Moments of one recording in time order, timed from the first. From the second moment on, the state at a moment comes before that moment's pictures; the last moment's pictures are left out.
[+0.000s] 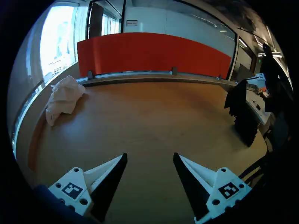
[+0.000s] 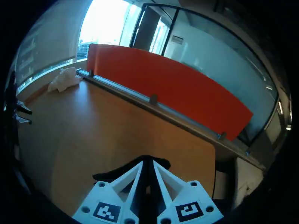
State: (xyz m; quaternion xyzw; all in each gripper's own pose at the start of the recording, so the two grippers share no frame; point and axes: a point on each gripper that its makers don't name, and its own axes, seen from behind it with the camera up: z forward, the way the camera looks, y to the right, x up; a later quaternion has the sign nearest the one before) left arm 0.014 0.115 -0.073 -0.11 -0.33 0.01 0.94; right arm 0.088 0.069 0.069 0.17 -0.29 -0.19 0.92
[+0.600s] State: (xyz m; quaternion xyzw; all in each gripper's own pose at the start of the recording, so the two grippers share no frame) left arm 0.016 0.142 -0.066 -0.12 -0.33 0.02 0.94; right arm 0.094 0.134 0.053 0.13 -0.29 -0.18 0.93
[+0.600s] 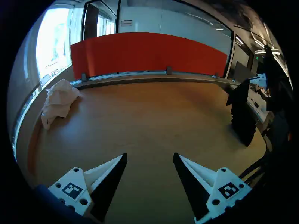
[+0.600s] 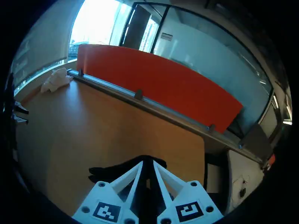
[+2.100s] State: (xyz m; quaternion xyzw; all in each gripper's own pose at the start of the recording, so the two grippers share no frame) left arm 0.012 0.178 -0.076 -0.16 -0.34 0.05 0.93; right arm 0.002 0.247 -0.084 0.01 -0.38 -0.13 0.92
